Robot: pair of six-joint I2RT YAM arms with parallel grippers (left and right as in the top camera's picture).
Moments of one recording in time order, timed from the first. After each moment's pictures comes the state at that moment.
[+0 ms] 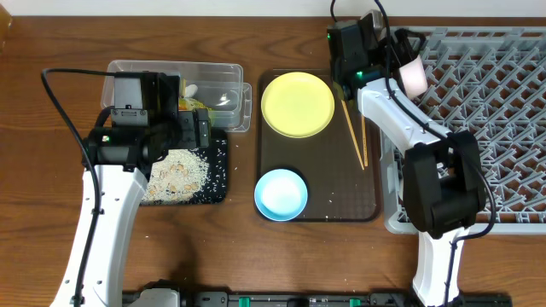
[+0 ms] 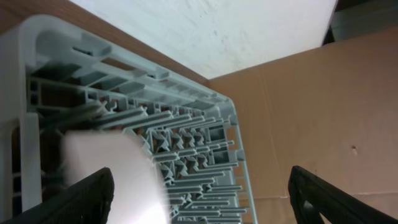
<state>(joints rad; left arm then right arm) -0.04 1.32 1.22 -0.87 0.15 -0.09 0.35 2.14 1.64 -0.22 1.19 -0.44</state>
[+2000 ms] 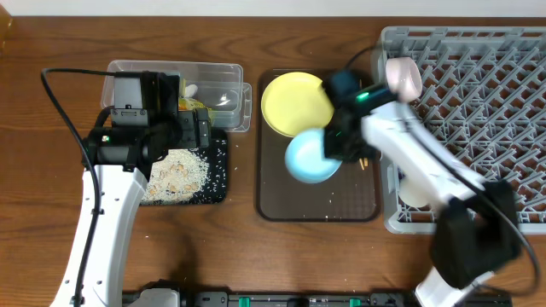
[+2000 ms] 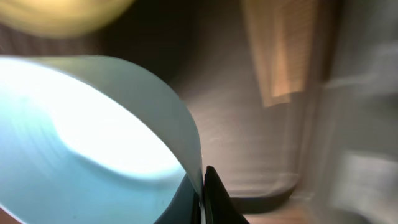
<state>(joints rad) -0.04 1.32 1.22 -0.87 0.15 -0.09 0.42 1.80 1.50 -1.17 0.01 0.53</state>
